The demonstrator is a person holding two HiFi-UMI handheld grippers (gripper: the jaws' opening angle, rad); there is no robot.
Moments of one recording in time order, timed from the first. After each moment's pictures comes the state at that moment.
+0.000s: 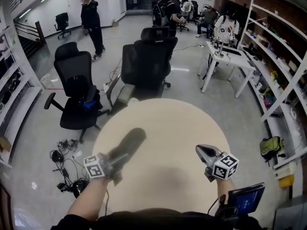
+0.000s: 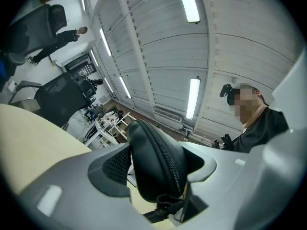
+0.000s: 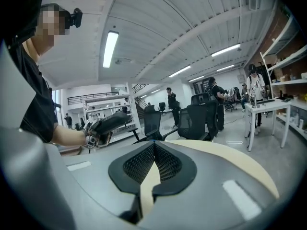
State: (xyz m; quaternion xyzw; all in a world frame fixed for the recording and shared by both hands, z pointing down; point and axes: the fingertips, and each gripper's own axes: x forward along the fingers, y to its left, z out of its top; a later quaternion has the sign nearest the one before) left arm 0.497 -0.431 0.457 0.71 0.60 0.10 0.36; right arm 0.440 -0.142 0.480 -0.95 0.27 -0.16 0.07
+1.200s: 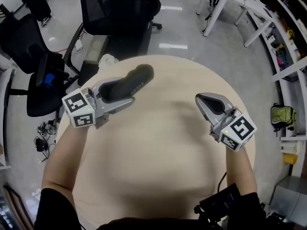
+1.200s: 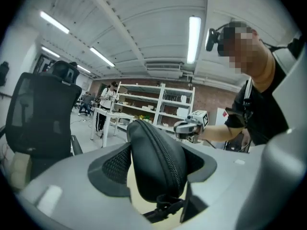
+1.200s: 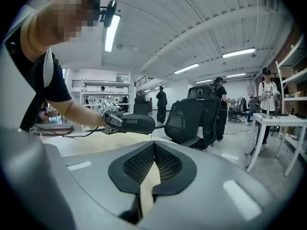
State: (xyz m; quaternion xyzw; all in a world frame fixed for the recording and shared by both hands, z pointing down) left arm 0.822 -0.221 0.651 0.72 0.68 0.14 0.04; right arm 0.730 -0.050 0.639 -0.94 0.29 -0.15 -0.03
